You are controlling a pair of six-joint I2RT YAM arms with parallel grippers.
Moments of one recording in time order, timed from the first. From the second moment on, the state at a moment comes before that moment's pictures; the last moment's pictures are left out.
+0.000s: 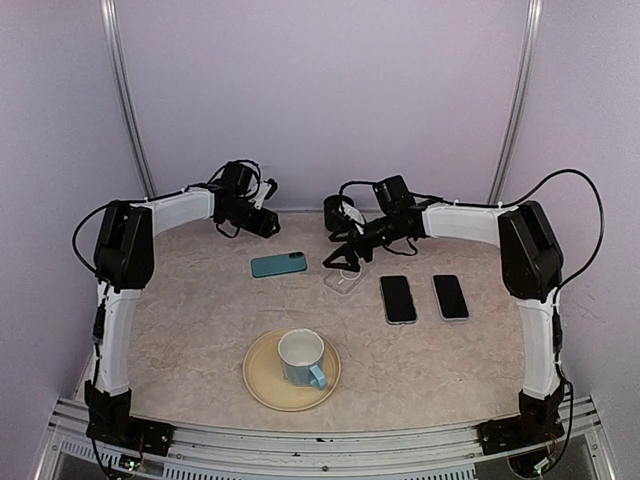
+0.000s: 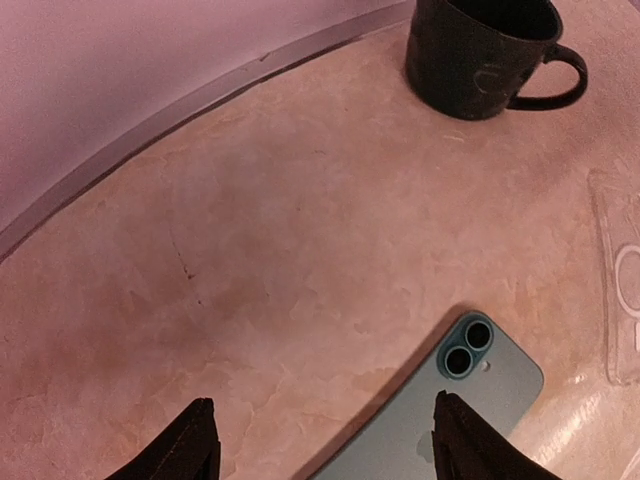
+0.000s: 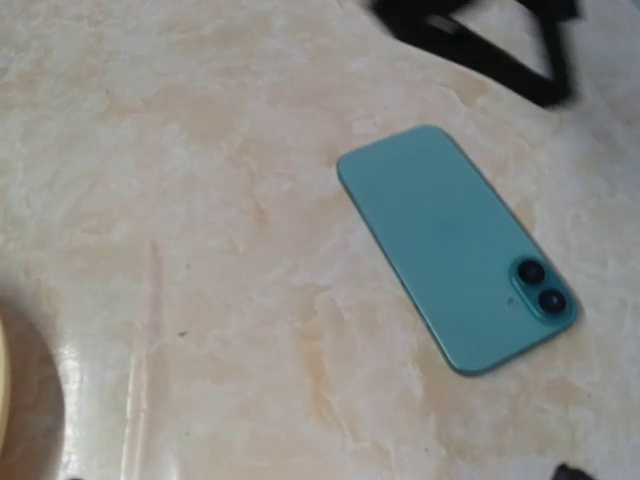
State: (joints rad) left arm -0.37 2.28 1.91 -0.45 0.17 0.15; right arm 0.55 2.17 1.70 -0.26 -0.76 -0.50
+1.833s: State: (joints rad) left arm -0.44 2.23 1.70 -0.31 -0.04 -0.07; right arm 0.56 2.00 1.48 -0.14 -0.77 -0.61
